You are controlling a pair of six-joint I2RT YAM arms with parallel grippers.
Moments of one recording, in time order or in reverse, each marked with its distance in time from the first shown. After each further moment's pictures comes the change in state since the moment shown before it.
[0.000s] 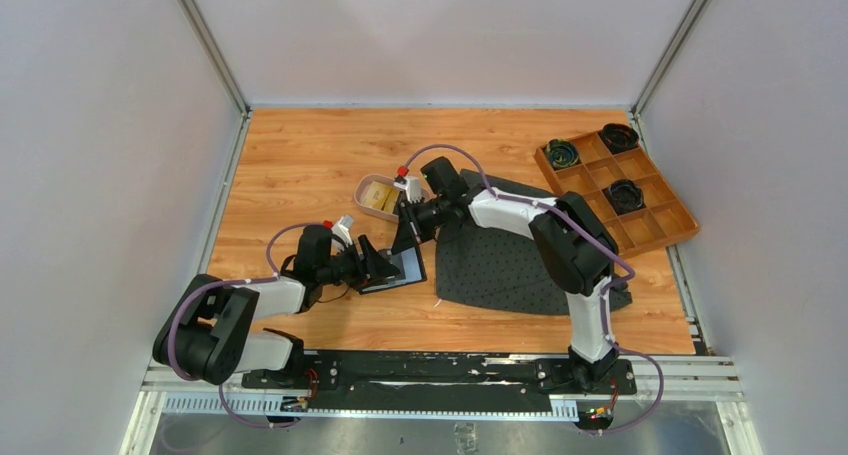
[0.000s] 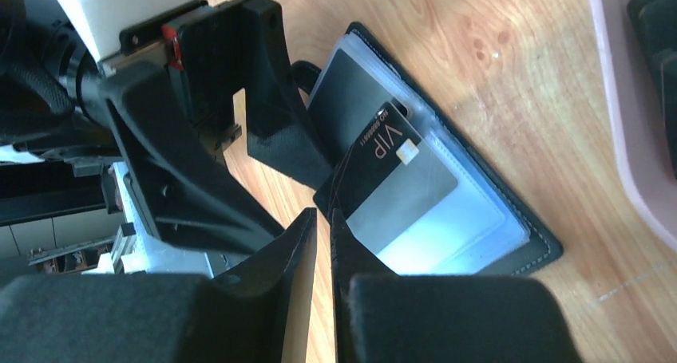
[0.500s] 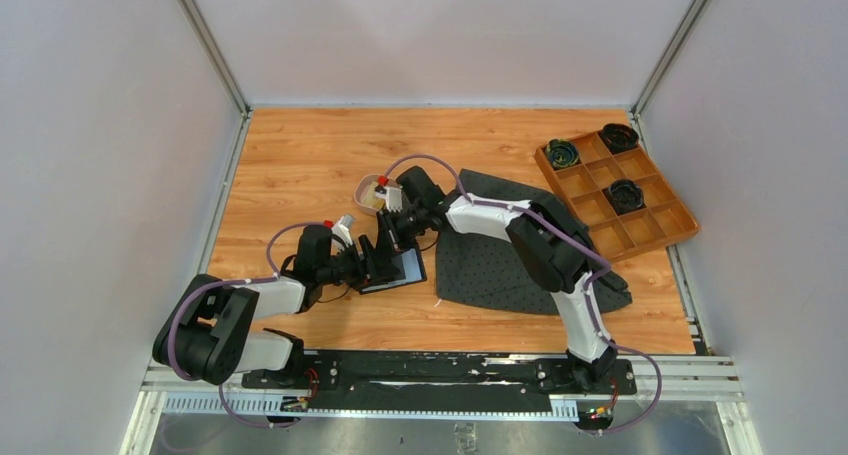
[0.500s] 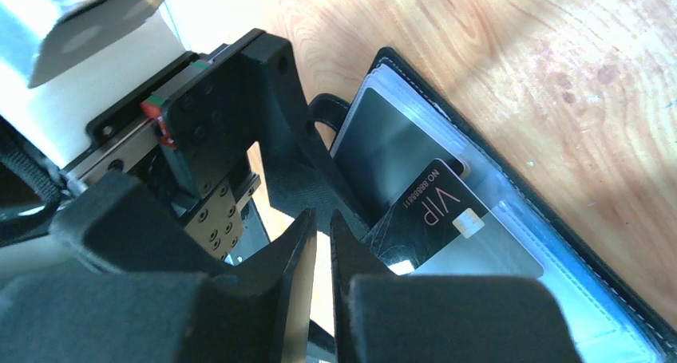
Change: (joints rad) left arm 0.000 0.000 0.000 0.000 0.004 0.008; right arm 0.093 0.120 0.126 0.005 0.035 0.164
